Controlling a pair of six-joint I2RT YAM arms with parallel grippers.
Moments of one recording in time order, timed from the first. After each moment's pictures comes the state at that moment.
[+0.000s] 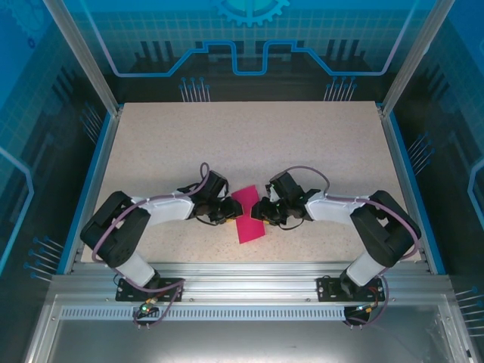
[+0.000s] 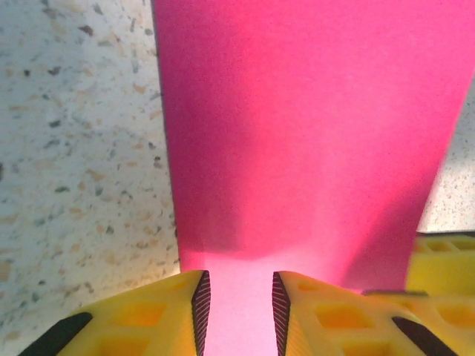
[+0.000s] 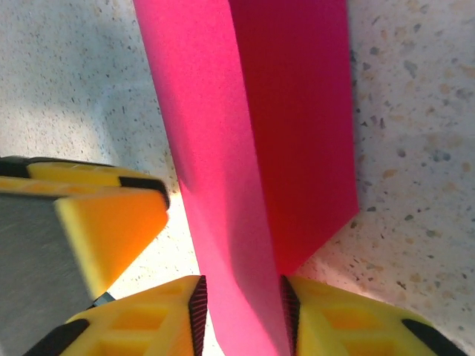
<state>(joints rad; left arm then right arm) -0.58 1.60 0.74 -0.16 0.37 -0.94 0.65 1.61 0.74 -0.13 -0.45 0.91</state>
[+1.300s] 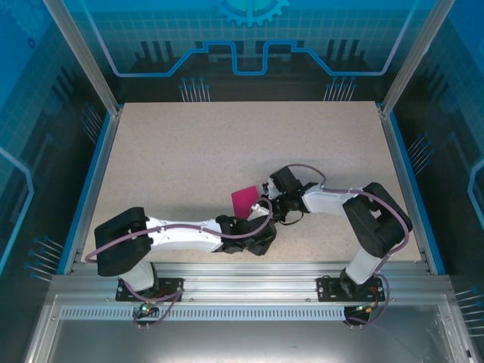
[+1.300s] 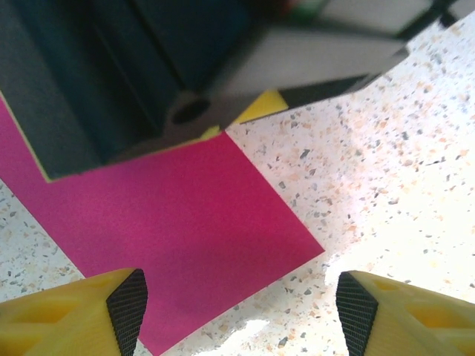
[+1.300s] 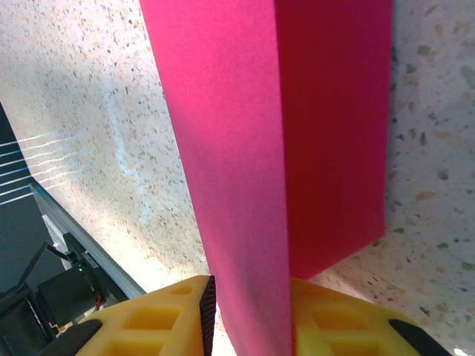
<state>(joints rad) -1.18 1.63 0.93 -0.44 -0.30 -0.63 0.60 1.69 0.81 -0.19 -0.59 0.83</state>
